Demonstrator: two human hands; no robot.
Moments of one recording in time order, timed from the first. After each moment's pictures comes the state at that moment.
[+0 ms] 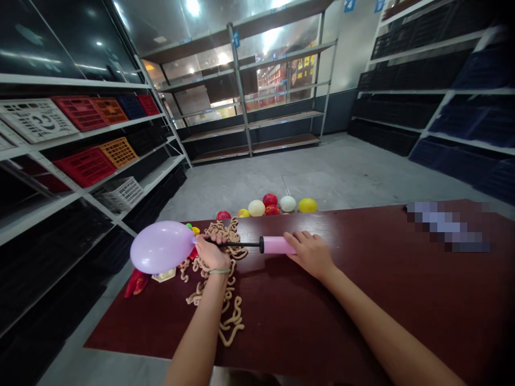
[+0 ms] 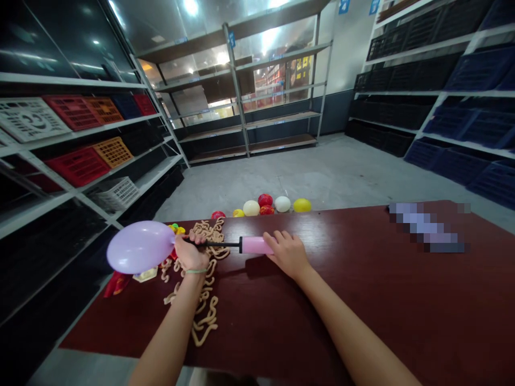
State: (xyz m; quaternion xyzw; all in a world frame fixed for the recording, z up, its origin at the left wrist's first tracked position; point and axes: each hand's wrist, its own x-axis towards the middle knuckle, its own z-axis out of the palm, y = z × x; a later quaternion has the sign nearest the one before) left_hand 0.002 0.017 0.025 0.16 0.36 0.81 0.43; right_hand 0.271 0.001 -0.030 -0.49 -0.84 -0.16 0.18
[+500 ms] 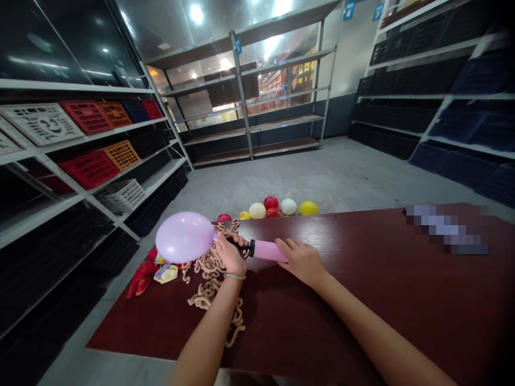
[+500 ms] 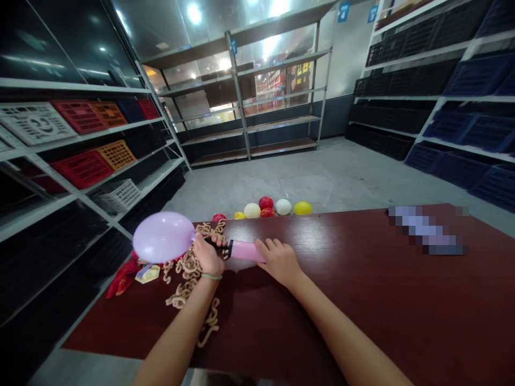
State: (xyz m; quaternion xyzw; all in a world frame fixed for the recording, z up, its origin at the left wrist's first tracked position) left_hand 0.047 0.012 0.015 0.18 0.35 0.81 0.43; right_hand 0.248 -0.009 -0.036 -0.48 -0.84 -0.13 0.20
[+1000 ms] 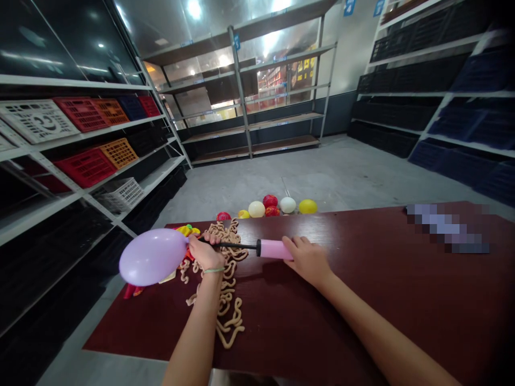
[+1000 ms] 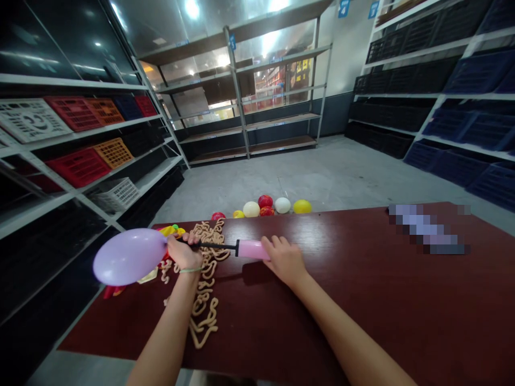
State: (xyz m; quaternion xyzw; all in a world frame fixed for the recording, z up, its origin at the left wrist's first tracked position) left_hand -0.007 0.020 0.029 0.14 0.35 0.86 0.34; right_hand 0.256 -0.009 -0.028 -0.53 -0.82 -0.11 0.15
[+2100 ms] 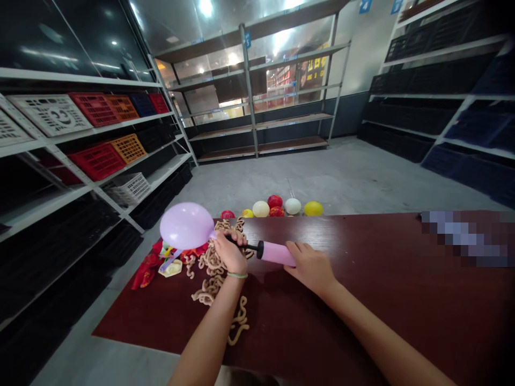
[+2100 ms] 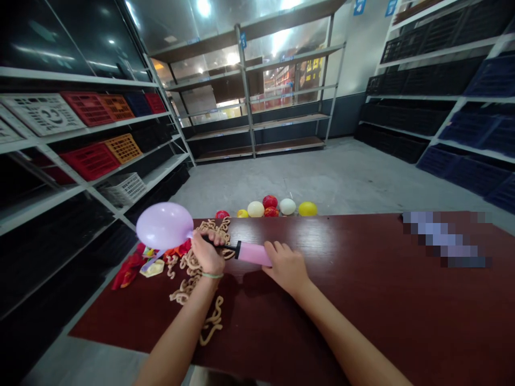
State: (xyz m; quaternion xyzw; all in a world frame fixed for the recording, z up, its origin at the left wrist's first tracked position) left_hand 0.043 0.007 0.027 0.16 0.34 0.84 0.39; right_hand 0.240 -0.020 -0.033 -0.54 -0.82 -0.08 0.18
